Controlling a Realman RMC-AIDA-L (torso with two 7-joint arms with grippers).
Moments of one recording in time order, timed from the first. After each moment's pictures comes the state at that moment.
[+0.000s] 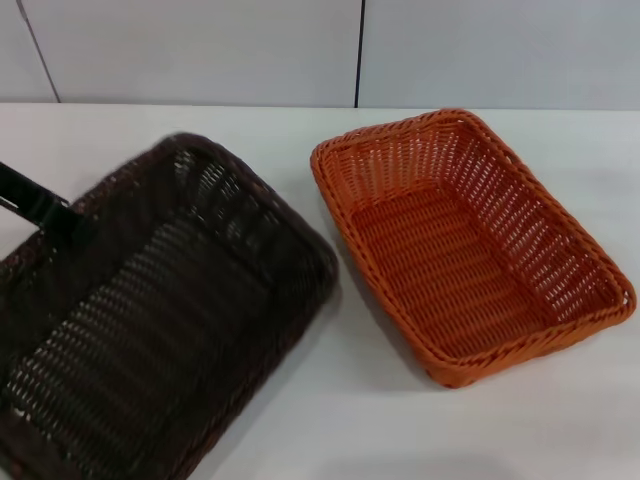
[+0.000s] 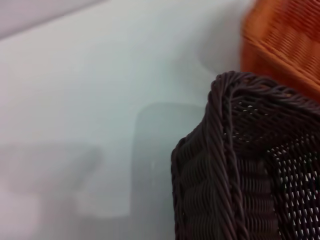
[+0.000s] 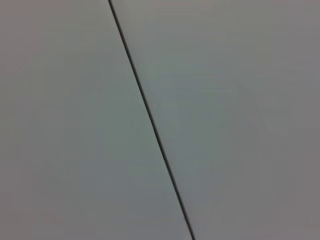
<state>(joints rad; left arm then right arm) -0.74 -1.92 -2.28 -1.31 2.63 -1.87 0.74 0.70 2.02 -0.33 -0.14 -0.67 -0.92 0.47</state>
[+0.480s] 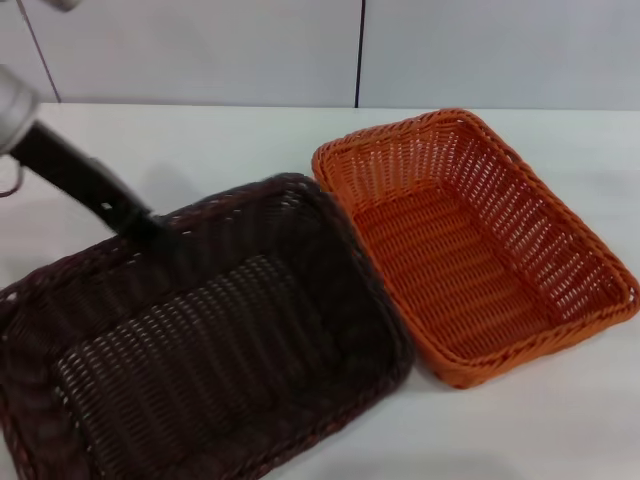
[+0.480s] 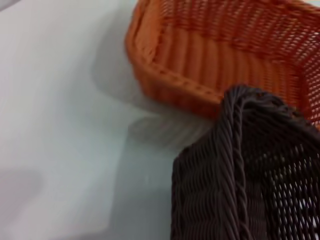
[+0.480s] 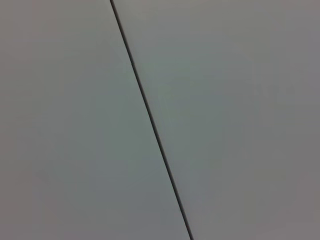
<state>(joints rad) -0.90 -1.90 -2.29 -1.01 2.58 -1.85 0.94 0.69 2.01 -0.34 -0.13 -0.67 -0.91 0.47</state>
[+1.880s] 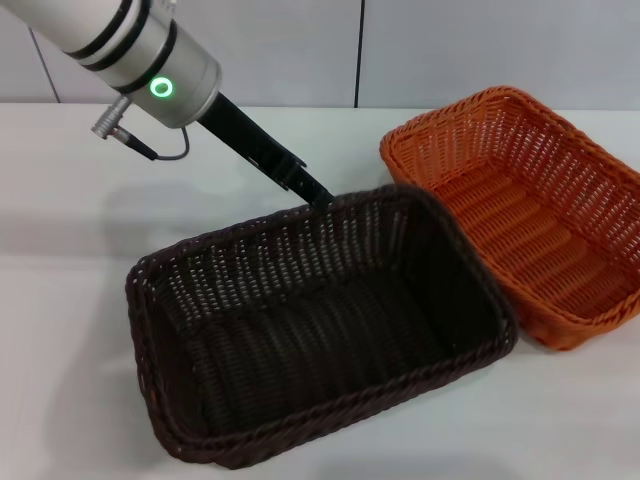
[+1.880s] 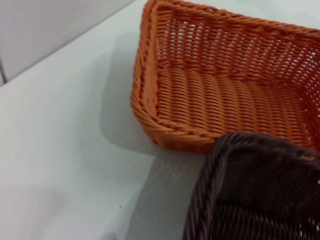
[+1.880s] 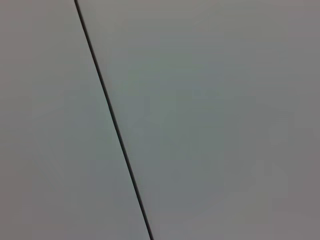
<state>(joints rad) -1.10 -2.01 -2.24 -0.79 2.60 -1.50 0.84 0.67 1.97 -0.33 -0.10 -0.67 -0.87 0.47</state>
